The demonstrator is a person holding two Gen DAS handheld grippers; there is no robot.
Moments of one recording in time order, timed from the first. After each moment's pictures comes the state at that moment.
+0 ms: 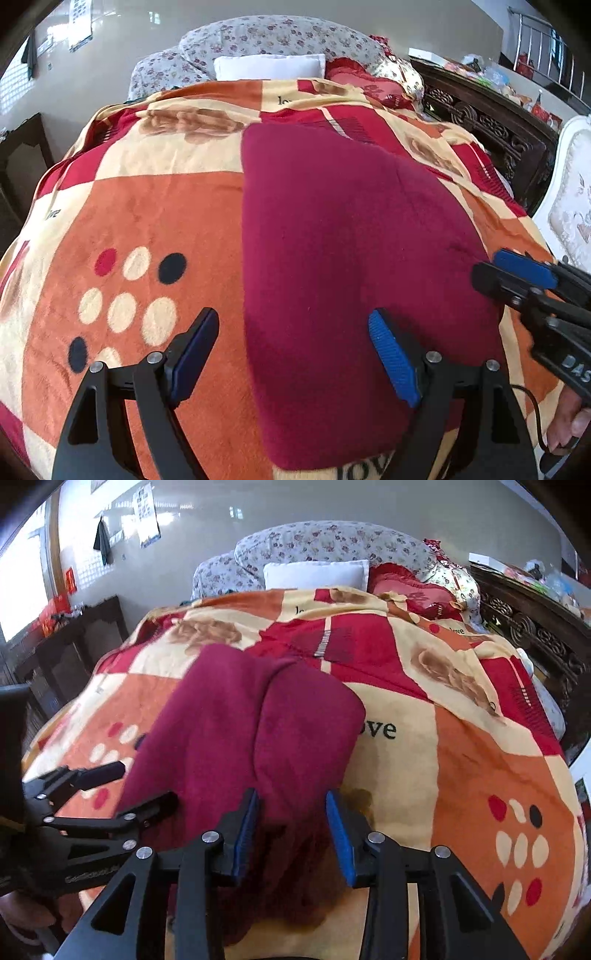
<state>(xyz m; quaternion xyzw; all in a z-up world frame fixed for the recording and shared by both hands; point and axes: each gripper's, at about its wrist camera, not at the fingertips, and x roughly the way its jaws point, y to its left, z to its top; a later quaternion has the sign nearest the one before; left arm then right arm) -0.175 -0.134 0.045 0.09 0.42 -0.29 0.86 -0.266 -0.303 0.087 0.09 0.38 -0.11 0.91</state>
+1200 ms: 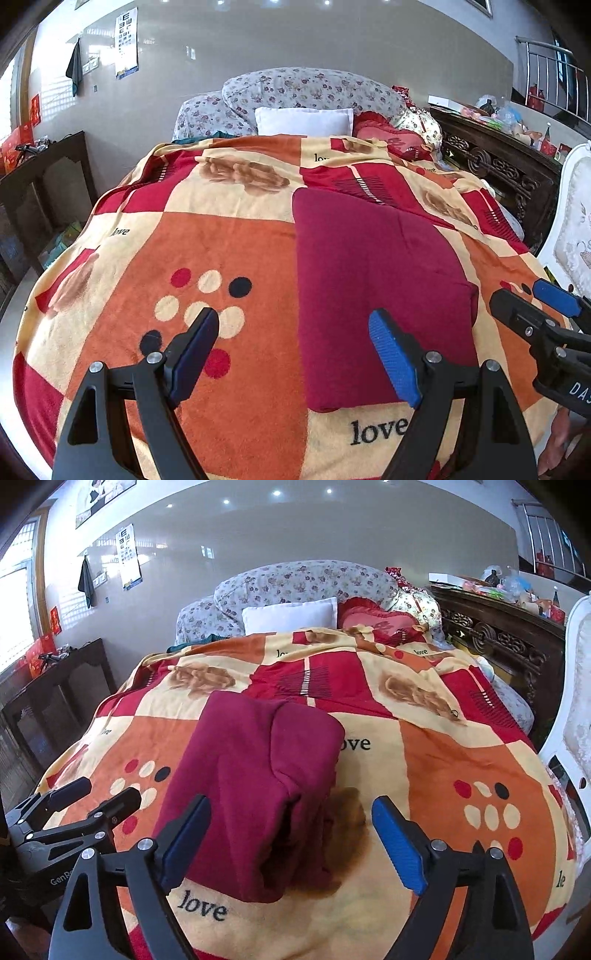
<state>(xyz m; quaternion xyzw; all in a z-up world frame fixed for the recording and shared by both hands) -0.222 -0.083 0.096 0.07 0.33 -0.24 0.91 -0.310 -0.267 0.122 0.10 0.31 -0.17 0.93</state>
